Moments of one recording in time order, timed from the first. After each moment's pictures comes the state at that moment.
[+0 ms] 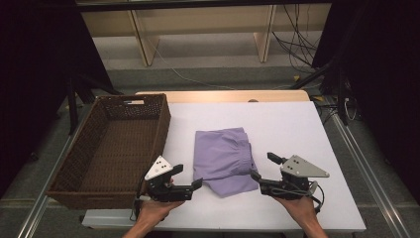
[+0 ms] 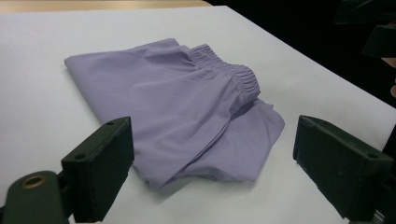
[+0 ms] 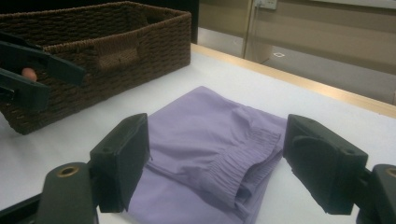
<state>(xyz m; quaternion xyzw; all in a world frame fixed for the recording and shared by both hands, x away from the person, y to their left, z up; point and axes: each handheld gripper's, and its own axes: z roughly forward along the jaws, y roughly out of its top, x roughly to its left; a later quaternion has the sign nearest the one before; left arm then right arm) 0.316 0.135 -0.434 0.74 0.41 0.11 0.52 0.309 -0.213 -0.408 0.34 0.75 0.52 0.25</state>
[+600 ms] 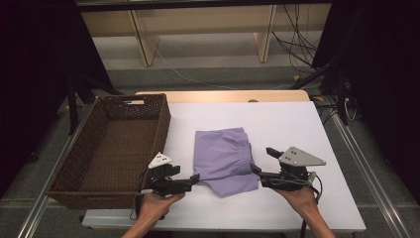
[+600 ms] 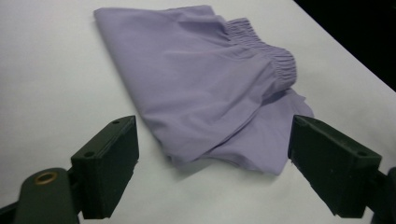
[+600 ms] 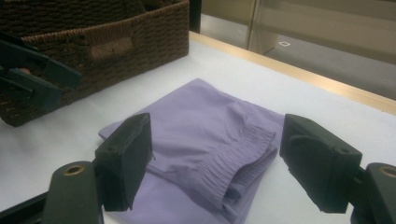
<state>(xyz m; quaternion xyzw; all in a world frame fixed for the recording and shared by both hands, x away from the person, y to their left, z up) 0.335 0.138 -0.438 0.73 0.51 0.08 0.46 0.330 -0.216 -0.404 0.33 0.76 0.50 0.23</state>
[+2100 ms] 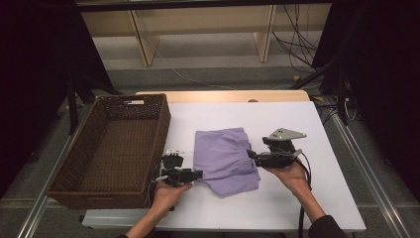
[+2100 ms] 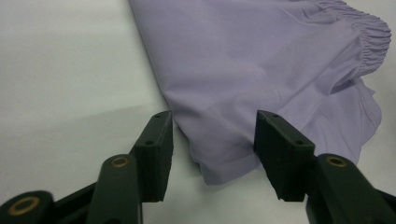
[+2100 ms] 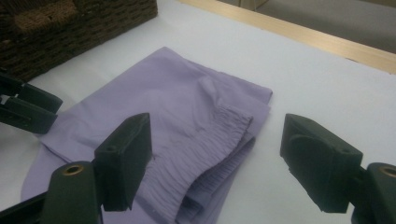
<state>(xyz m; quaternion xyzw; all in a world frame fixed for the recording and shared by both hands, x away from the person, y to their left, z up) 0.381 0.117 -0.475 0.73 0.57 0.01 0.37 0.398 -0.210 -0.418 0.39 0.79 0.43 0.20</state>
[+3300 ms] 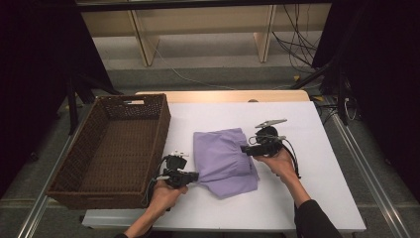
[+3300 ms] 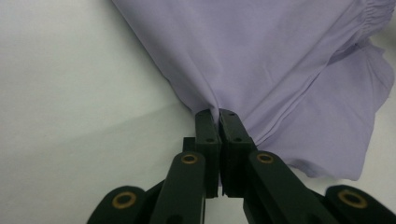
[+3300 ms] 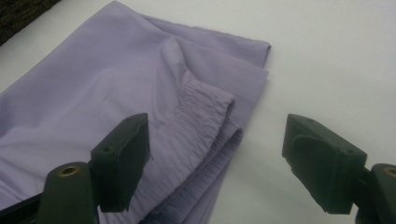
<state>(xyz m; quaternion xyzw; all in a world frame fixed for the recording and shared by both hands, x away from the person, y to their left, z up) 0.379 0.115 -0.475 0.78 0.52 0.02 0.34 0.462 -0.194 -0.452 0.45 0.81 0.36 0.11</state>
